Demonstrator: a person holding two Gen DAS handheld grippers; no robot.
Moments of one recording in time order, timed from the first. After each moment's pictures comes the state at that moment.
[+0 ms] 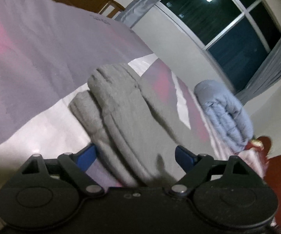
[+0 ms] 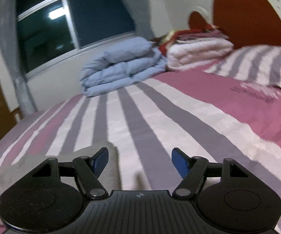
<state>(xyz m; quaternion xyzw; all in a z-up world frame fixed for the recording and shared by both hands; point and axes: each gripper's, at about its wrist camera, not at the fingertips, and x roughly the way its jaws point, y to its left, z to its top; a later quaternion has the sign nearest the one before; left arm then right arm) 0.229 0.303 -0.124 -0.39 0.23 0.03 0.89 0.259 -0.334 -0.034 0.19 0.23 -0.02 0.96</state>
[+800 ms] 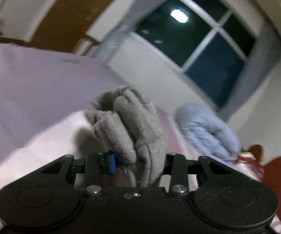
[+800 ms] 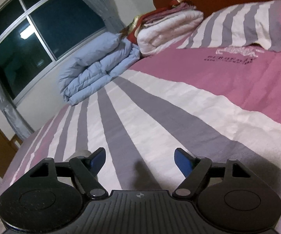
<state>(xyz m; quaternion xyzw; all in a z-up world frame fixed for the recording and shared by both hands) 0.219 0.242 -0.056 -0.33 0.12 0.01 0.94 0.261 -0.412 -0.045 0.31 0.26 -0.03 0.92</state>
